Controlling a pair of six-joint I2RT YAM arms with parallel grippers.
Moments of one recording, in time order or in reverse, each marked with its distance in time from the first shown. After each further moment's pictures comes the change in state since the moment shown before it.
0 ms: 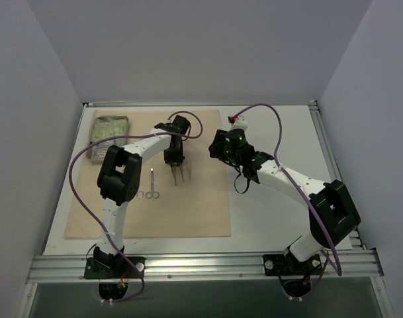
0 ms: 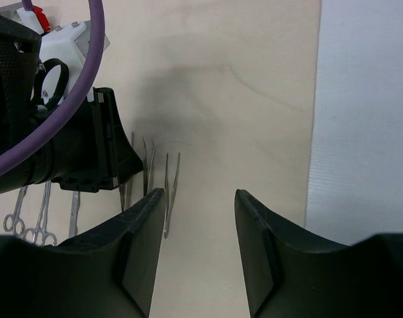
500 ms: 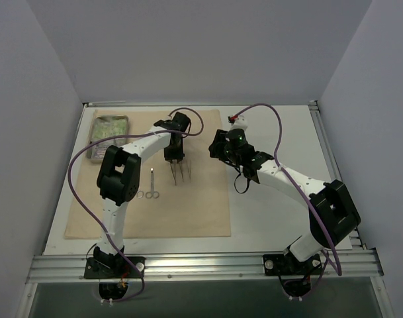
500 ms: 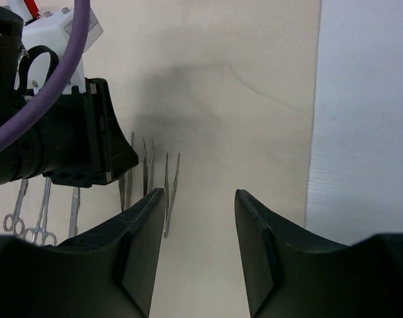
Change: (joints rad) left arm 0.000 -0.004 0.031 -0.017 -0.010 0.022; right arm 0.000 0.000 0.000 0.000 0.000 0.000
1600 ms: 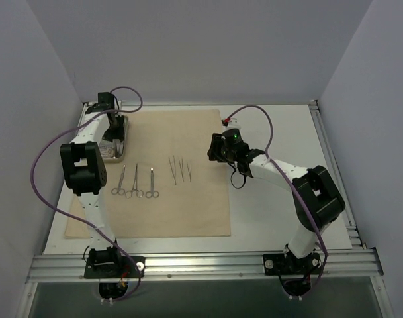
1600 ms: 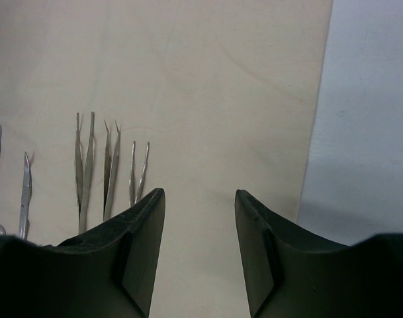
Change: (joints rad) left arm 0.552 0.011 0.143 0.064 0.127 0.521; right arm -0.038 0.163 0.032 0.031 -0.095 -0.076
